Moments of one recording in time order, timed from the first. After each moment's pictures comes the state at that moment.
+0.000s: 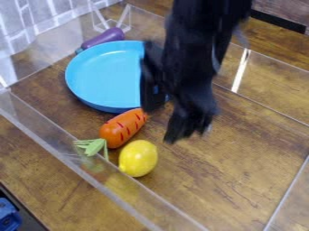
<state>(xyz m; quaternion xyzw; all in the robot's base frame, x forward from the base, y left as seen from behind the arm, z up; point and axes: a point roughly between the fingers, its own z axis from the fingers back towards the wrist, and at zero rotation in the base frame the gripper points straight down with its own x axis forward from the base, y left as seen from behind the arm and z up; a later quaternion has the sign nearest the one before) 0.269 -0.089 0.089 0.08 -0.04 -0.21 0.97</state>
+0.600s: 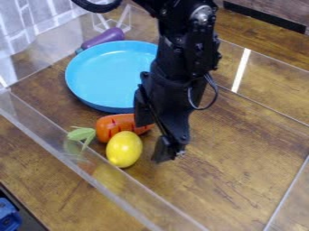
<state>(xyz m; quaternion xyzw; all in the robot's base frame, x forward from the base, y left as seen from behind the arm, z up) 0.287 -0.061 0.048 0.09 -0.04 -0.30 0.95</state>
